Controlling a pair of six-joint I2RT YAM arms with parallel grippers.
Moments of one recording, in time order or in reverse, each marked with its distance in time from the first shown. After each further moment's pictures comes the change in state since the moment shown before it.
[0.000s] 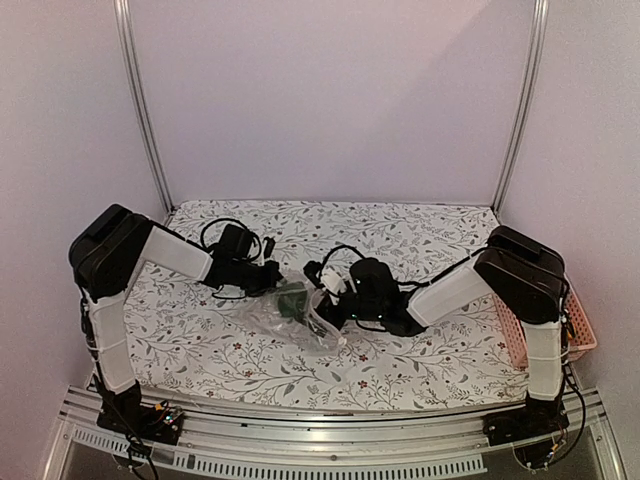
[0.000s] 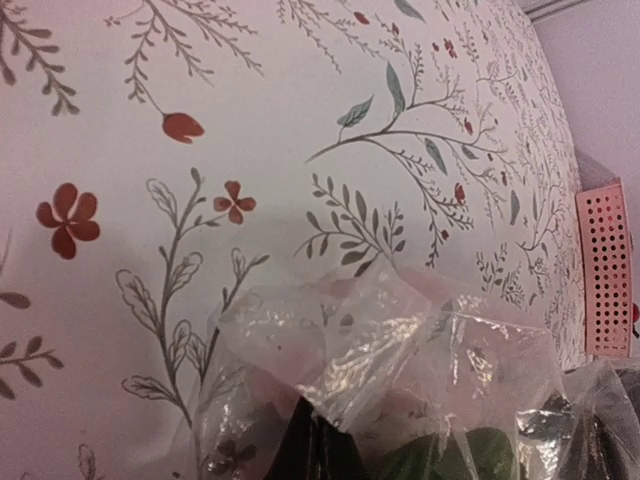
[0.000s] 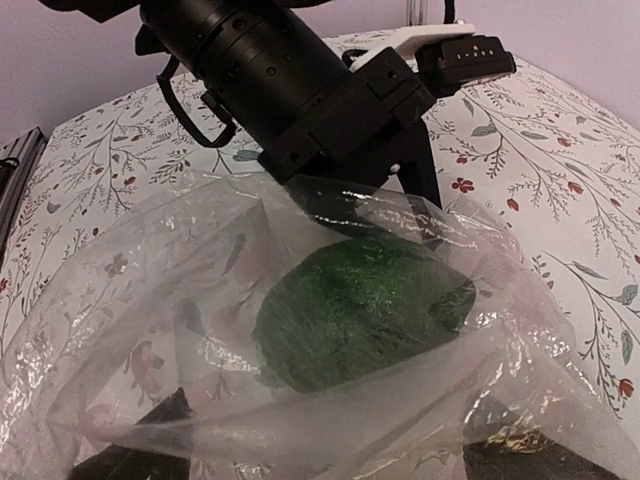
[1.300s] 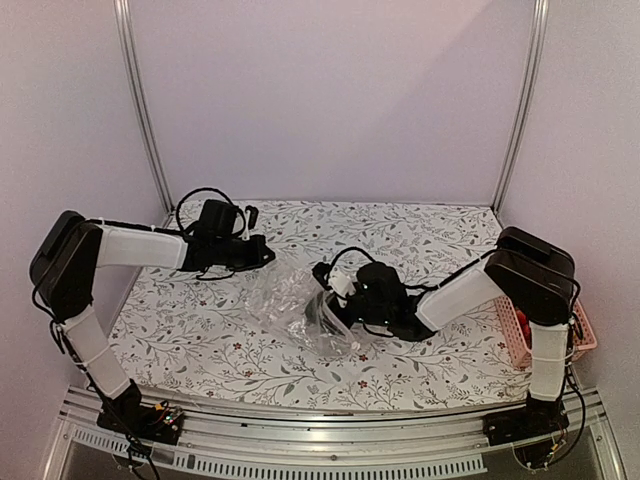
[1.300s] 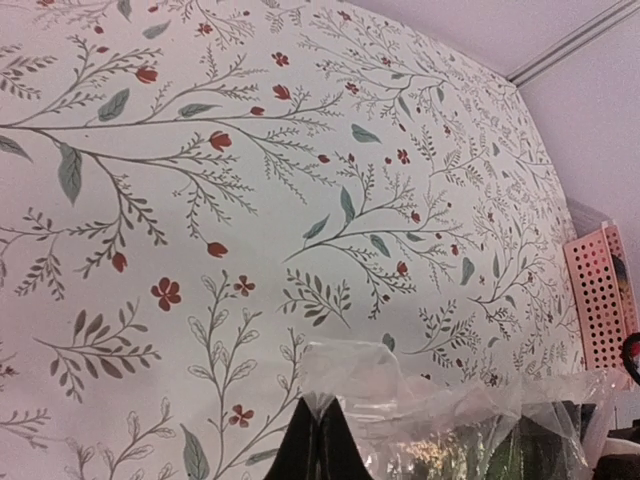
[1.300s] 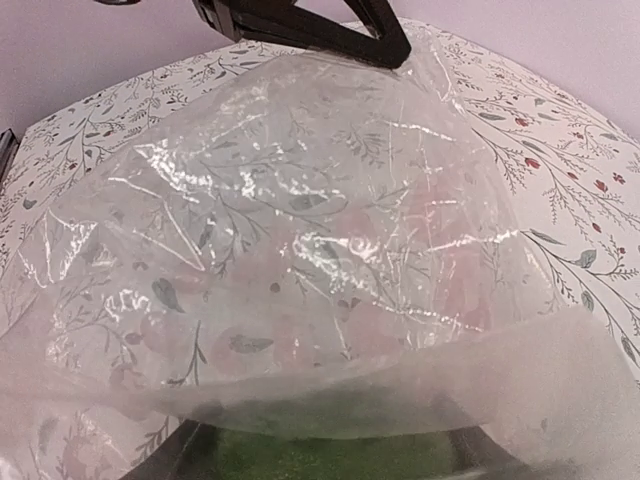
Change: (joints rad) left arm 0.002 -0.272 -0.018 -0.118 -0.189 0.045; right arm 0.012 -0.037 -0.060 0.006 0.100 0.006
